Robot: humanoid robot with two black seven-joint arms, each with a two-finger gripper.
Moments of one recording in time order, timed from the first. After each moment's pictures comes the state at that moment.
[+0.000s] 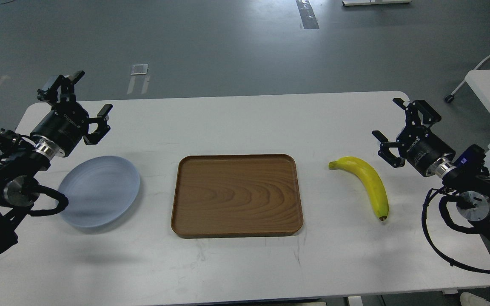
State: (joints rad) left arm -0.67 0.47 -0.61 -0.64 0.09 -0.49 -0.45; right arm 0.64 -0.55 0.35 0.71 -0.02 0.49 0.49
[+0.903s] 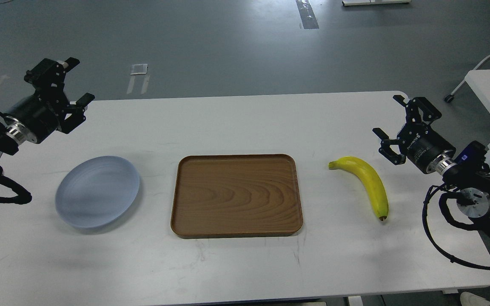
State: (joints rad) left arm -0.77 0.68 -0.59 -0.75 0.67 -0.49 -0.49; right arm 0.66 -0.55 0.34 0.69 -0.03 0.49 0.49
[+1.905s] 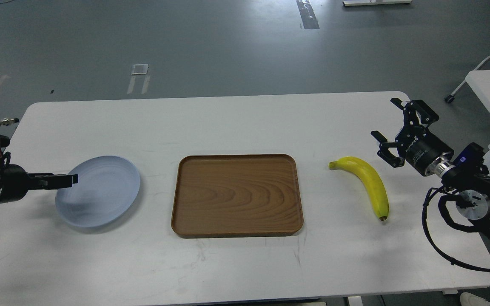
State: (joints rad) left arm -0.77 0.78 -0.23 -0.70 1.57 -0.36 -0.49; right arm 0.66 -0.55 0.33 0.69 -0.04 0.49 0.49
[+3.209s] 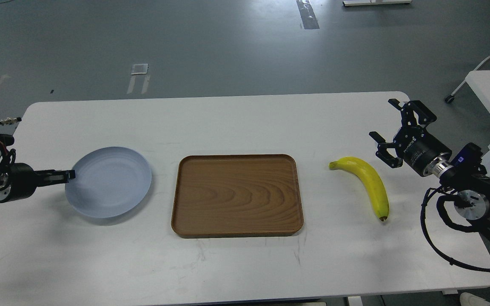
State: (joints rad) left arm -0.82 0.76 -0.21 -0.67 1.43 -0.37 -0.49; right arm 0.66 -0.54 0.33 0.69 -0.04 0.49 0.49
